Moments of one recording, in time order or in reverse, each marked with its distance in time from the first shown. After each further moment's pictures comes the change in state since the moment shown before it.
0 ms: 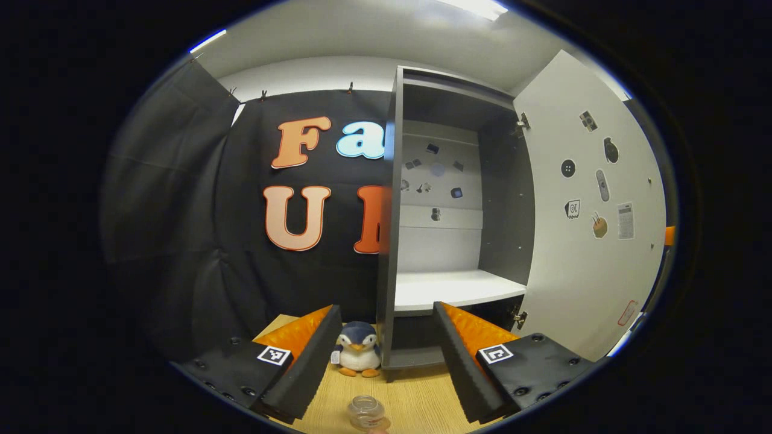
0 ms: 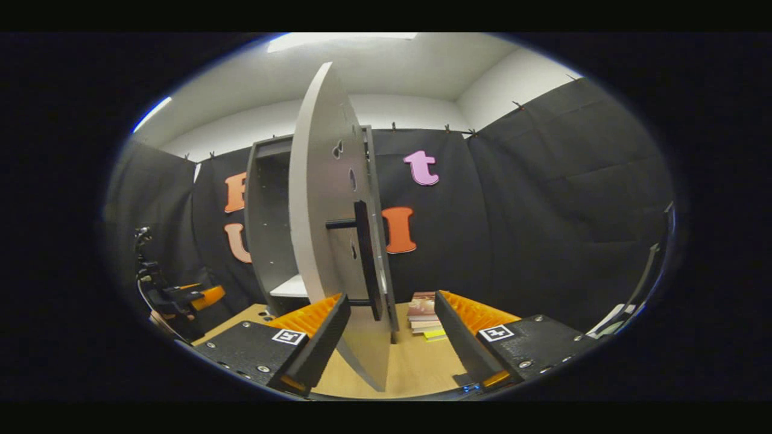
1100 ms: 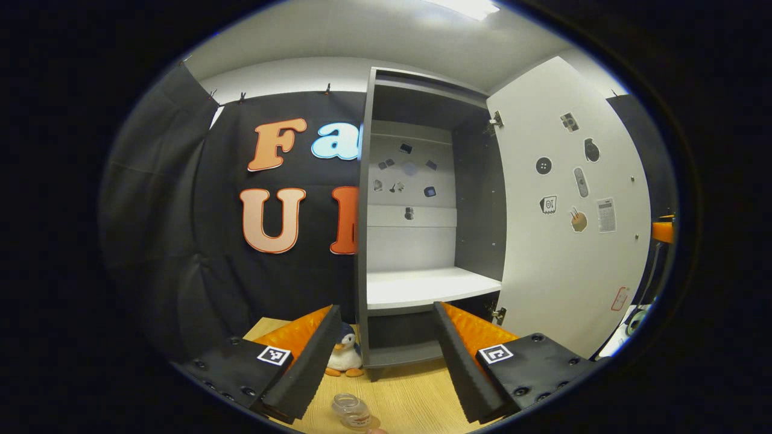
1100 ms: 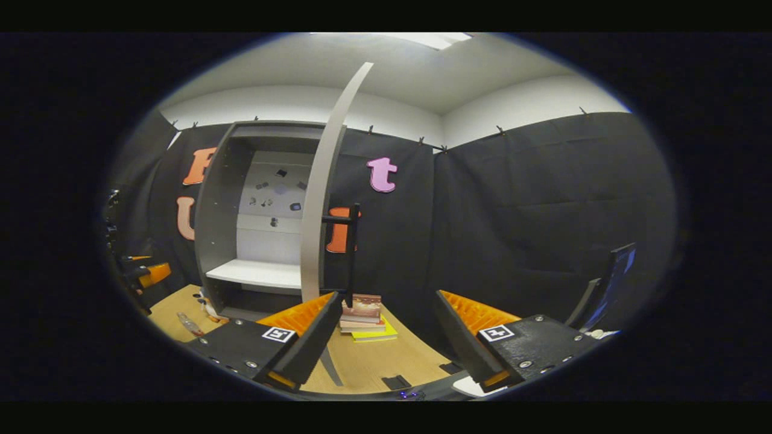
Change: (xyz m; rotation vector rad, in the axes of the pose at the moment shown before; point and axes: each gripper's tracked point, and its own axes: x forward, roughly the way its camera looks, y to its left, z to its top) left arm -0.014 -0.036 -0.001 0.016 0.006 -0.085; right arm -0.022 -0.082 0.013 -0.236 -0.011 -0.273
